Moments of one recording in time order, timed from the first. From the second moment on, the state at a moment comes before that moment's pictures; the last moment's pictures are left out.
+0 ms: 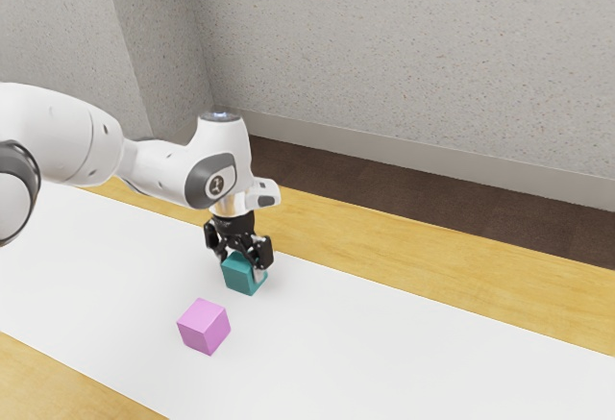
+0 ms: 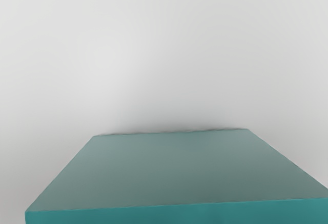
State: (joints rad) arm 0.04 0.46 -0.07 -1.88 0.02 2.22 0.01
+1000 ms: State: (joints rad) arm 0.05 0.20 -0.08 -2.03 0.01 2.20 0.00
